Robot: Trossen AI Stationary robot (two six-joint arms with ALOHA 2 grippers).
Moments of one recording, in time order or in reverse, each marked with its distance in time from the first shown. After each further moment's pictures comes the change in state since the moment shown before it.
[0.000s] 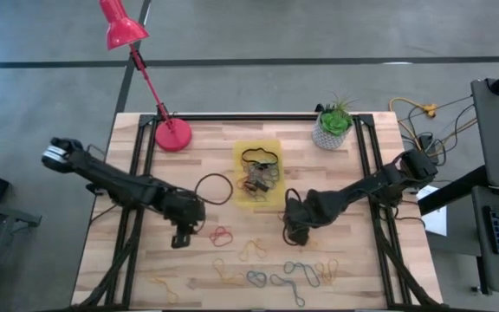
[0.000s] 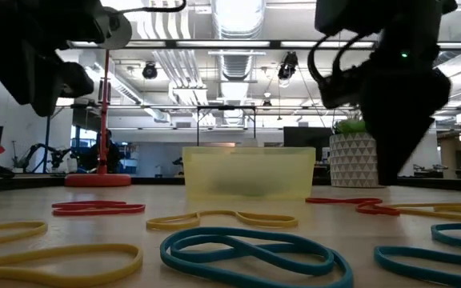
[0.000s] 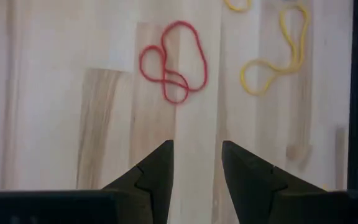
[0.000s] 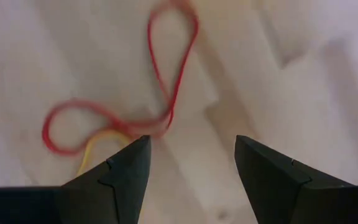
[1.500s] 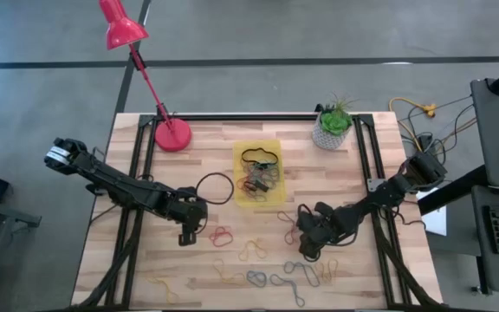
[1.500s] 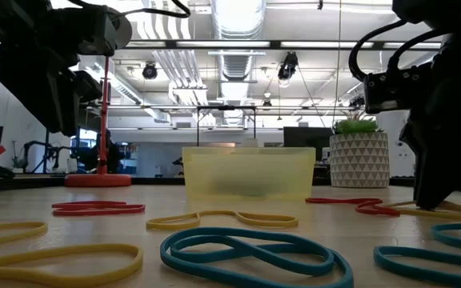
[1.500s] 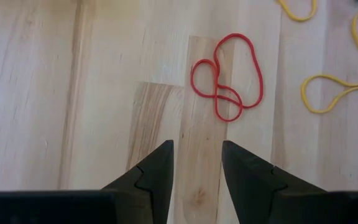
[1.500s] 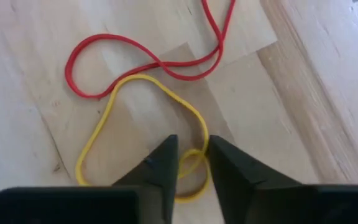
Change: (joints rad) left arm -0.018 0.054 -0.023 0.035 -0.192 0.011; right arm 0.183 -0.004 -0.204 0.237 0.093 0.134
